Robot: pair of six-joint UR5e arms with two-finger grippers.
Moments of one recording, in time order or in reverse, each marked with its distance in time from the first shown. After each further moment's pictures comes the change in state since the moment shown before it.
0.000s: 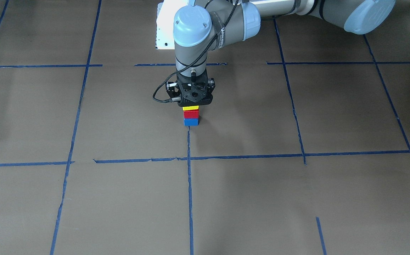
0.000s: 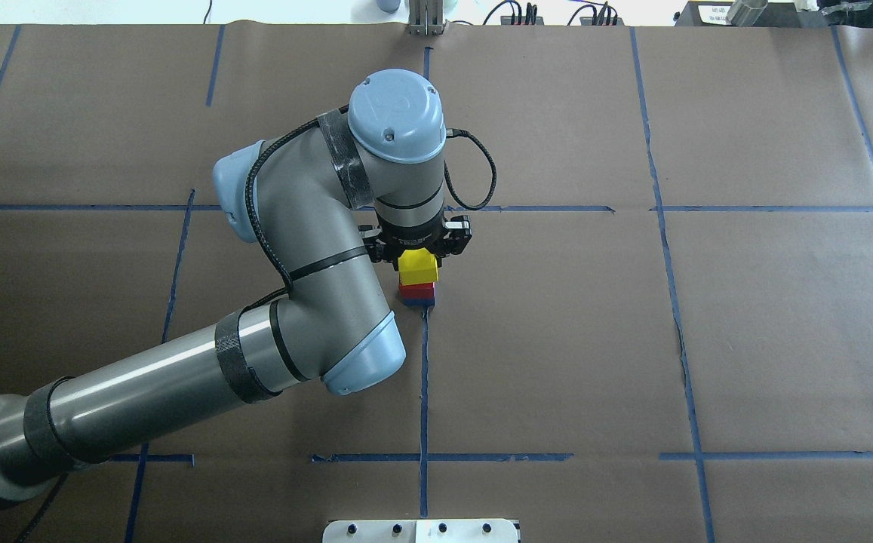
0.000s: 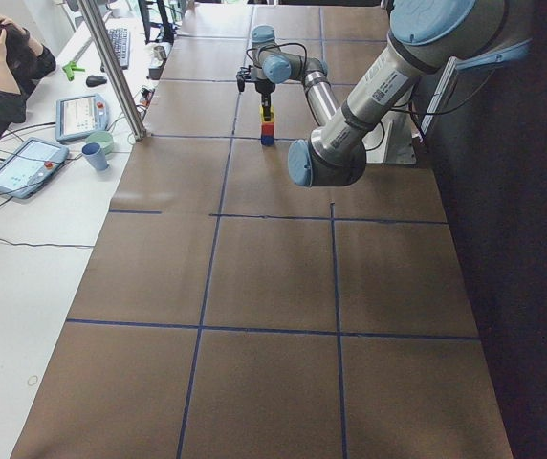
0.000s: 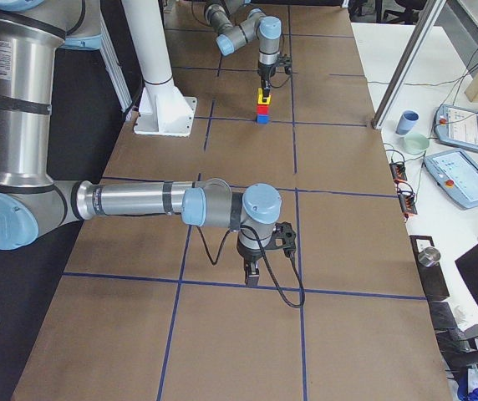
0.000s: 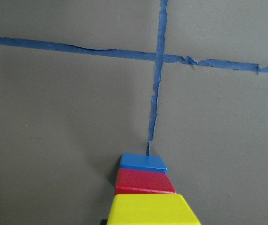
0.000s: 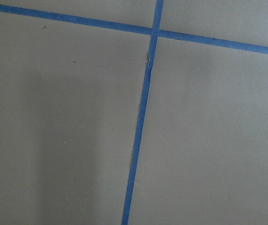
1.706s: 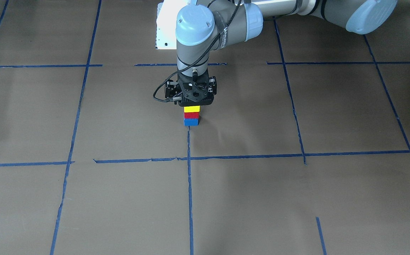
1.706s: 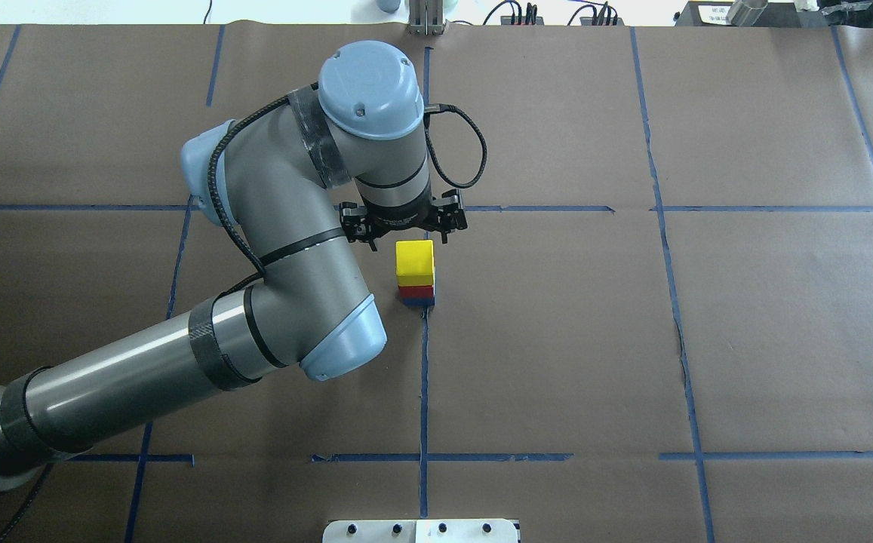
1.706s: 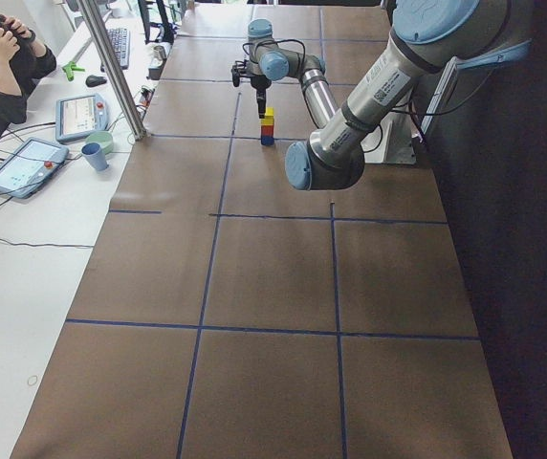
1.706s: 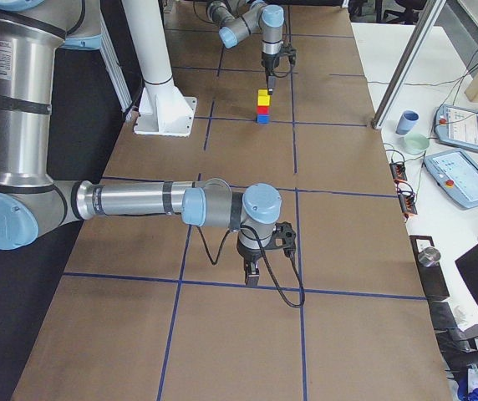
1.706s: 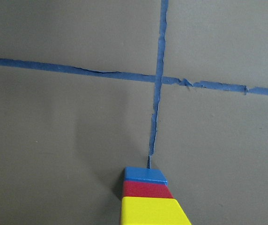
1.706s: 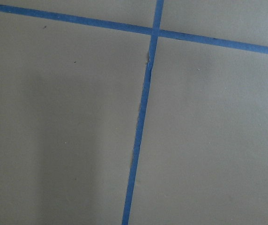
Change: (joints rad) left arm -0.056 0.062 -0.117 0.011 -0.004 0.035; right arm 0.000 0.000 0.000 0.000 0.001 0.000
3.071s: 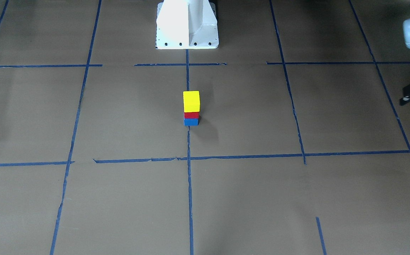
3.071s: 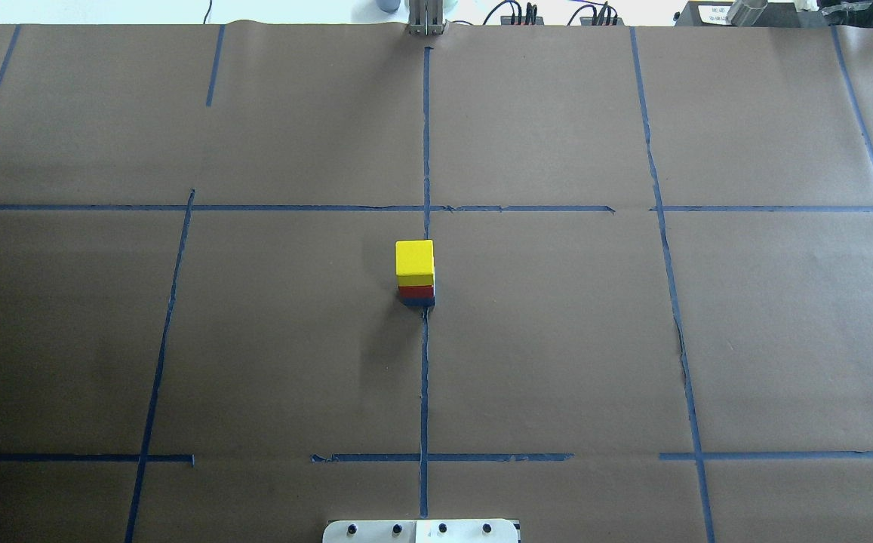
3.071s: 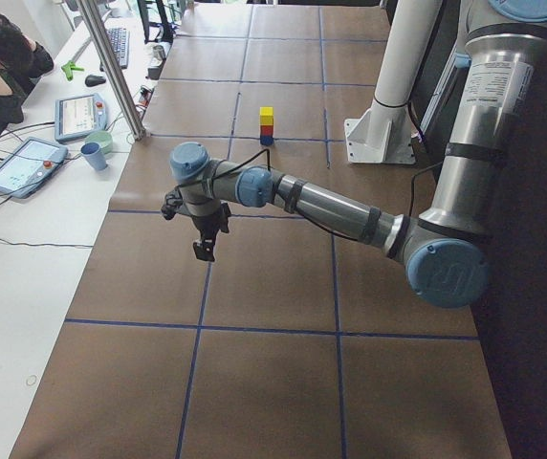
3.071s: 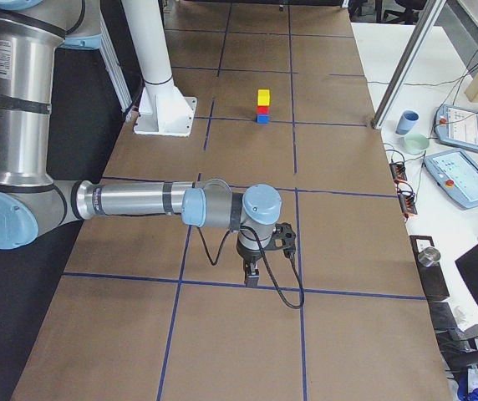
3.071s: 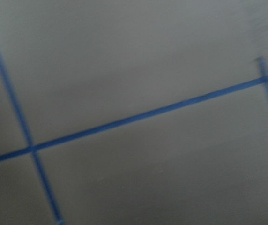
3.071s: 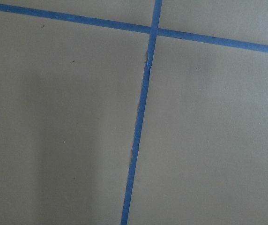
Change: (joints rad) left arm -0.789 0.748 -0.054 0.011 -0.374 1.287; right arm 0.000 0.001 -0.008 0.001 0.000 -0.001
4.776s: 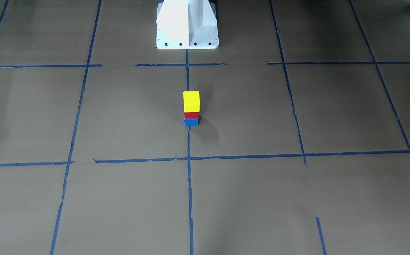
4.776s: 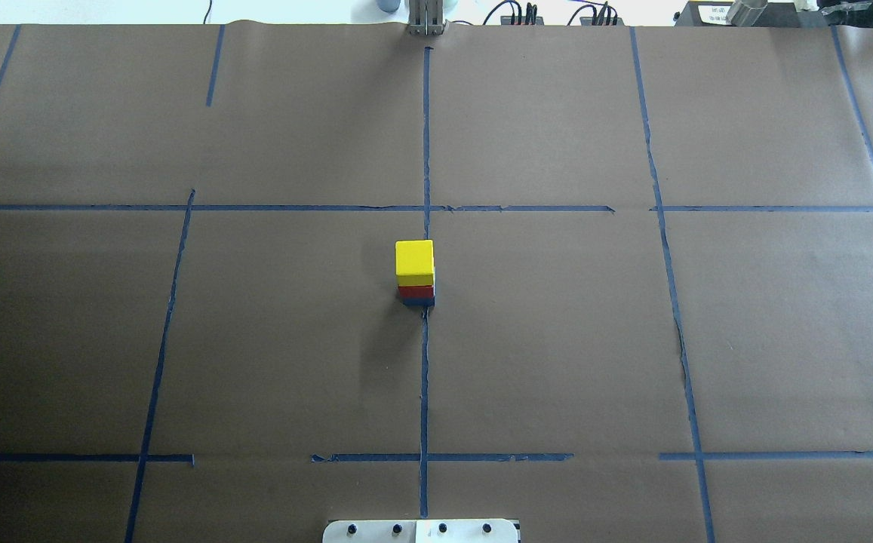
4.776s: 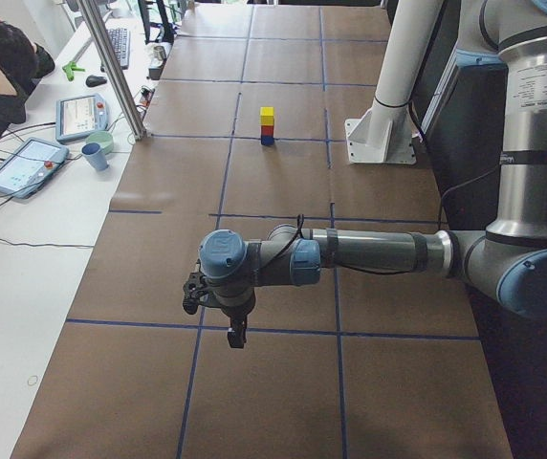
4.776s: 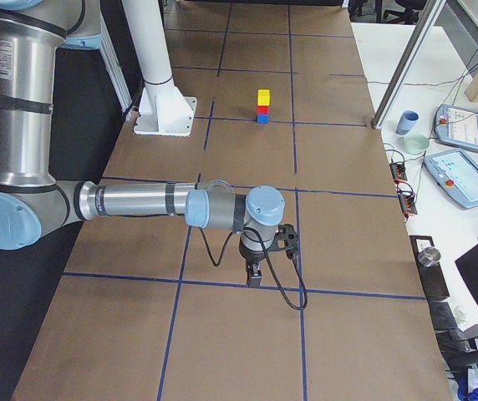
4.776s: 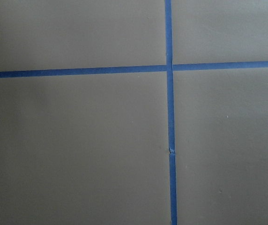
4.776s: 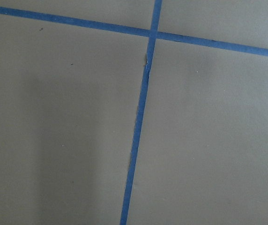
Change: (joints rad) left arm -0.181 0.191 0.038 -0.078 -0.001 0.037; right arm -0.001 0.015 -0.015 0.002 0.000 -0.002
